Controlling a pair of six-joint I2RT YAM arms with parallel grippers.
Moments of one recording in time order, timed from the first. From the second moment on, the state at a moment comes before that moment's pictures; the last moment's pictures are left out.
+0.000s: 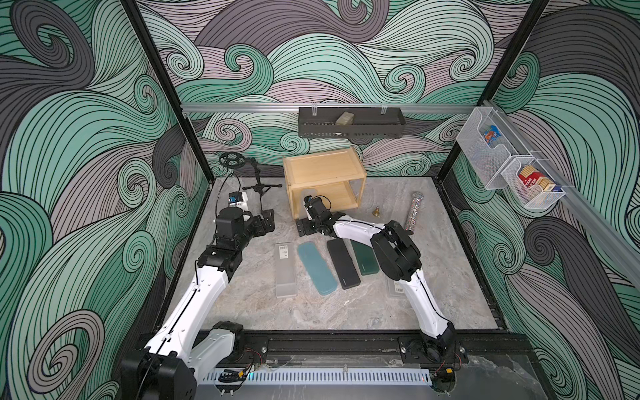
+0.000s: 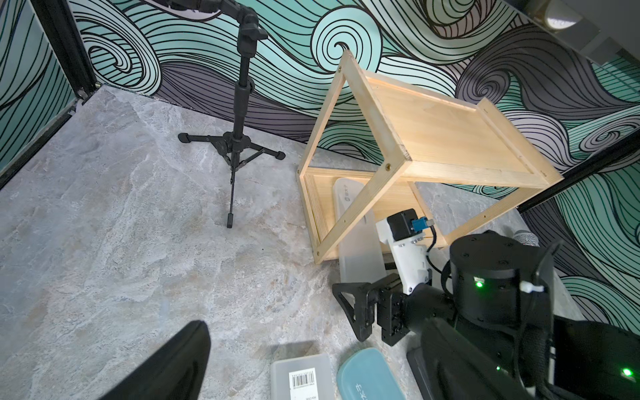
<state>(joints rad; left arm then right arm) -0.14 1.01 0.79 -0.20 0.03 -0.36 0.71 2.38 1.78 -0.27 0.11 0.30</state>
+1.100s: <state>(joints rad) -0.13 1.00 0.79 -0.20 0.04 -0.35 0.71 2.10 1.51 -0.31 0.10 0.32</state>
